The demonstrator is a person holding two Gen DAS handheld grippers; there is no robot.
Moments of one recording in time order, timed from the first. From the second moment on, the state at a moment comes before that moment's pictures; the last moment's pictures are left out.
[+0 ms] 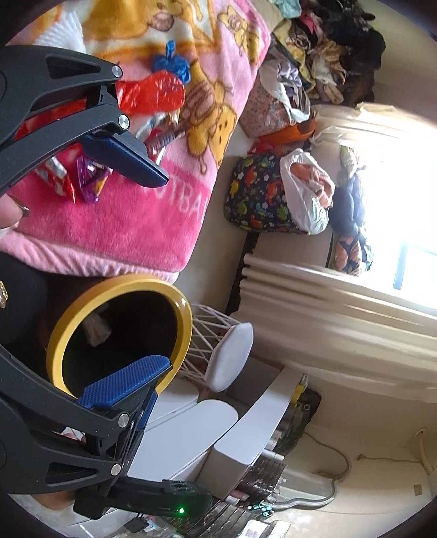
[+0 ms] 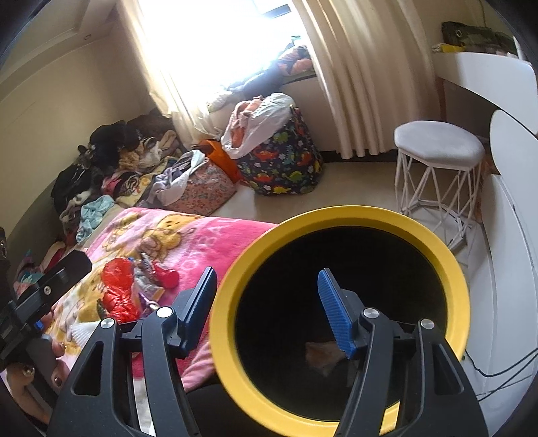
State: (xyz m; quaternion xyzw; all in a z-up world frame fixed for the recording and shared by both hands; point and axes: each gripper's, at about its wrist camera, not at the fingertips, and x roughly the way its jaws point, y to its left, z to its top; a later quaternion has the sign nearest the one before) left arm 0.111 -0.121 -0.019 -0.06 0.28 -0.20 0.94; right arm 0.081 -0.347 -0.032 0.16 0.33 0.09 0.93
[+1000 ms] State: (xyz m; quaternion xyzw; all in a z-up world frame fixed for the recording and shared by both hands) left arm 0.114 -0.033 -0.017 -0.11 0.27 -0.11 0.95; right arm 0.080 -0.261 -0.023 0.10 0.34 0.18 0.92
